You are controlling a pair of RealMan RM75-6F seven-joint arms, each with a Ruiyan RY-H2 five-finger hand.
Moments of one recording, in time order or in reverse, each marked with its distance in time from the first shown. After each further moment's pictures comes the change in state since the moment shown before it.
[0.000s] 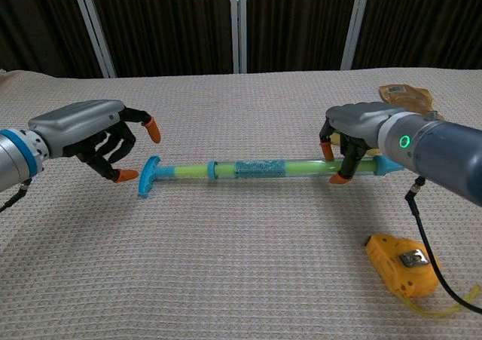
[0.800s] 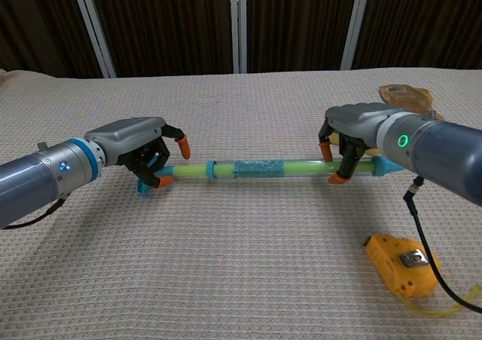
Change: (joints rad) left arm -0.123 -0.153 -0.036 0.155 -0.174 -0.124 0.056; right arm 0.012 0.001 -0.005 0.005 0.014 -0.003 0.020
